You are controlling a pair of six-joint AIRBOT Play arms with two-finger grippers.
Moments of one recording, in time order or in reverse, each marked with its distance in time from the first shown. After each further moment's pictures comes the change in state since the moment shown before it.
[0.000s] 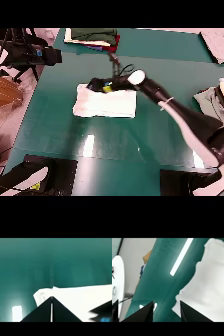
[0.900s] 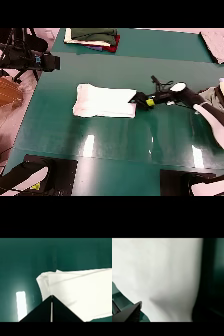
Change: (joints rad) left arm 0.004 0.011 0.000 0.014 -0.120 0.016; right arm -0.371 0.079 -0.483 0.008 0.244 -0.102
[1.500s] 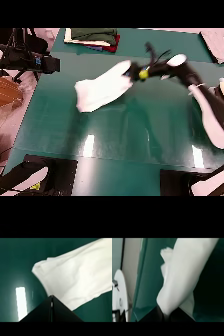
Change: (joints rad) left arm 0.000 0.000 0.000 -0.003 -0.033 0.000; right arm -0.028 -0.099 0.570 0.076 0.060 0.084
